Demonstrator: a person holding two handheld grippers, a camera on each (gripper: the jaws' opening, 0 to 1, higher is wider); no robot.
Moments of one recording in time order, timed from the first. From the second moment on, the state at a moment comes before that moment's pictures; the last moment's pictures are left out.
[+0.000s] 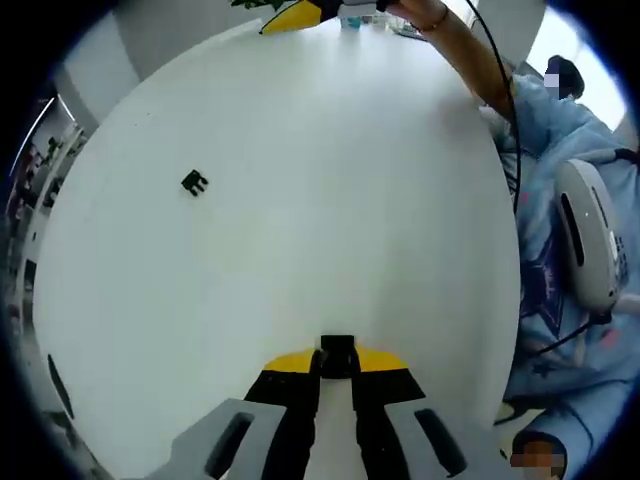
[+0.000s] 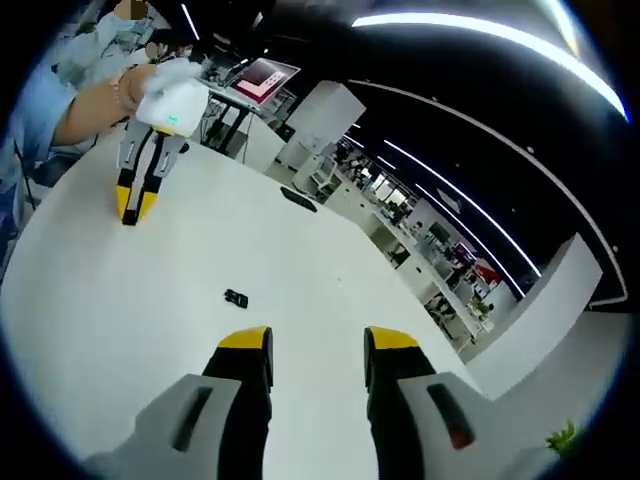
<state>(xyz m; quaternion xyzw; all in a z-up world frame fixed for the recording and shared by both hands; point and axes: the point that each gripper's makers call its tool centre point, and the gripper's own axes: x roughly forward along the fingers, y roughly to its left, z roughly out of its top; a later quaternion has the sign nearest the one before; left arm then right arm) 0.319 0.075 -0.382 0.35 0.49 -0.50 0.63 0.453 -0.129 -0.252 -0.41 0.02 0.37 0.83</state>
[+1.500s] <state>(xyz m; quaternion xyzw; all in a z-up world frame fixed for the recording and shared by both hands) 0.319 0.076 -0.382 0.33 0.47 -0.51 0.64 0.478 -0.040 -0.354 -0.60 0.16 0.57 0.54</state>
